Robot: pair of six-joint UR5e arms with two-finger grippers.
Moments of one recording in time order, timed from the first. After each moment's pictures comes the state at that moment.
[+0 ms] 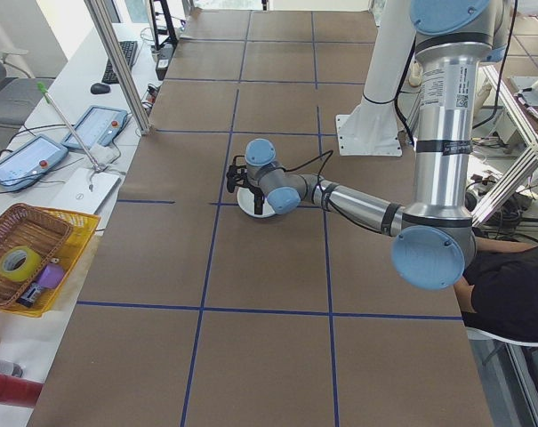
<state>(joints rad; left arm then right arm) -0.92 -1.57 -1.80 -2.19 -2.25 -0.97 1.54 -1.61 1.62 -1.56 2.30 0.09</state>
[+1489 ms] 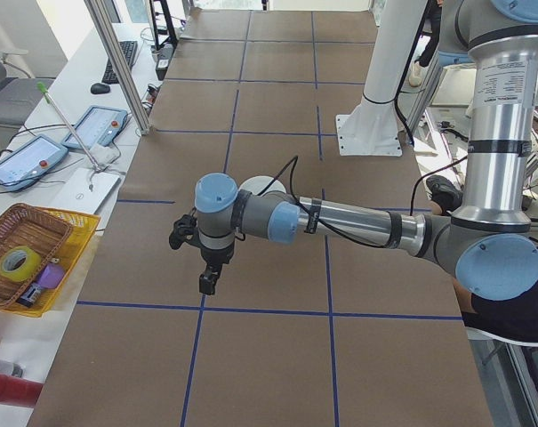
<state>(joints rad) -1.52 -1.55 -1.70 -1.61 -2.24 0.11 1.54 -1.61 1.62 -1.56 2.30 0.09</state>
